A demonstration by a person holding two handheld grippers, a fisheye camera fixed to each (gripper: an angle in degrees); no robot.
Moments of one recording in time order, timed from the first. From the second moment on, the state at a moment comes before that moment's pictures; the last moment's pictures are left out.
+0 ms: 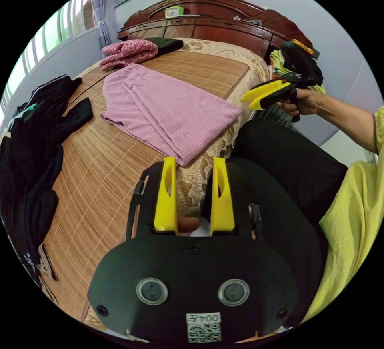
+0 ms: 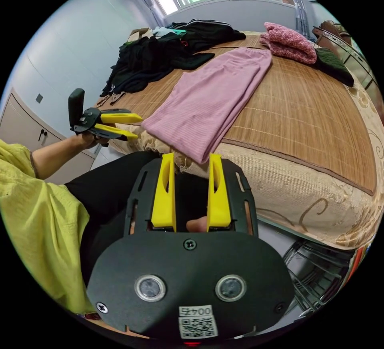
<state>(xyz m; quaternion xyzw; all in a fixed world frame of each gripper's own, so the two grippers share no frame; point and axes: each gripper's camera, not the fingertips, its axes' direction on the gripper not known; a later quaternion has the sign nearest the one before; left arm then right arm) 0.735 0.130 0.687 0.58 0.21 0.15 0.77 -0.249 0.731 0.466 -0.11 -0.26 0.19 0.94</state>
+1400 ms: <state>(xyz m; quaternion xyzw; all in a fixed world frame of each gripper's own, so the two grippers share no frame) 0.773 0.246 0.631 0.58 0.15 0.17 0.78 -0.354 0.825 0.447 -0.11 -0.27 0.17 0.94</state>
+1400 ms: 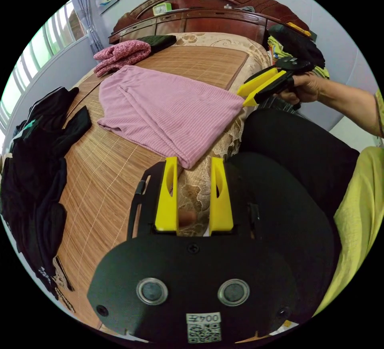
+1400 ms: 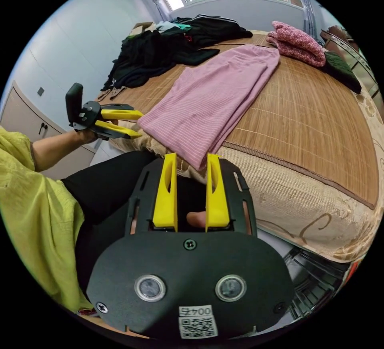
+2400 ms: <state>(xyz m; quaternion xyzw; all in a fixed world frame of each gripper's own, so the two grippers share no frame) 0.831 0.329 0.507 0.57 -0.07 0.28 0.77 -0.607 0.692 0.399 -0.20 0.01 -0.25 0.95</state>
